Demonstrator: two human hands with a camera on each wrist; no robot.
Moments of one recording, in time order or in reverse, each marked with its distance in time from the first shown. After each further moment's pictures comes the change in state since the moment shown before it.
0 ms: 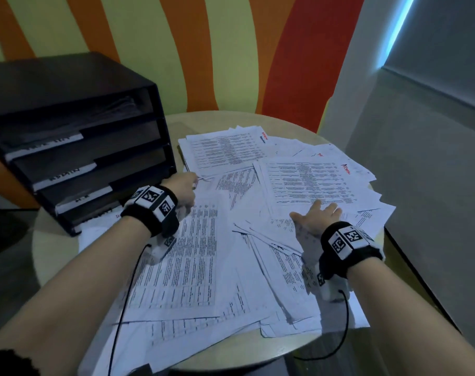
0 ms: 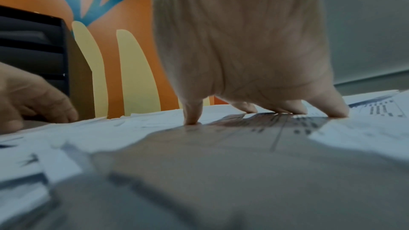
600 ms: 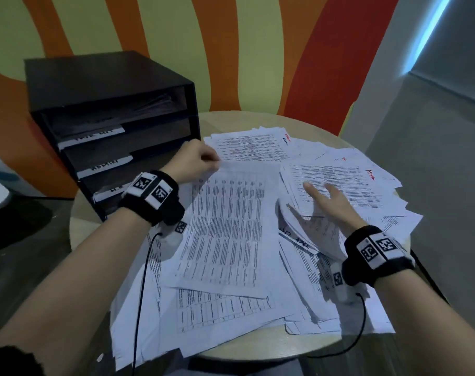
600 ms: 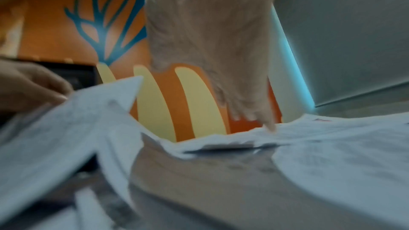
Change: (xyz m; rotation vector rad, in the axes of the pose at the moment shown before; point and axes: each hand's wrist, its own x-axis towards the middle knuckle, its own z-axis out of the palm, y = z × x) left_hand -0.044 -0.015 -0.050 -0.359 0.387 0.398; right_hand -0.044 -0.030 -0.024 0.677 0.010 -0.310
